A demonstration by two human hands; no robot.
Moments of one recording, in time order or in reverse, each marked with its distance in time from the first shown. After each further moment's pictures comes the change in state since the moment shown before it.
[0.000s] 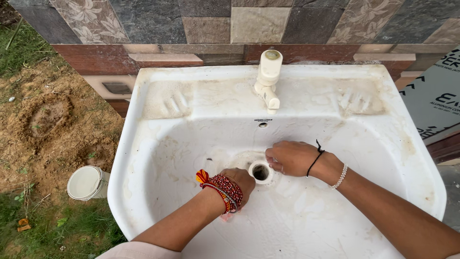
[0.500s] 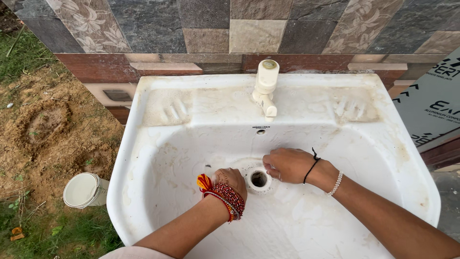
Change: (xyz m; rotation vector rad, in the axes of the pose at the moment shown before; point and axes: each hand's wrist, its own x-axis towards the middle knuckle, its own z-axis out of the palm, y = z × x) left_hand -0.007 0.011 -0.010 0.043 0.040 -0.272; right_hand -0.001 0.000 0.003 0.013 0.023 -0.009
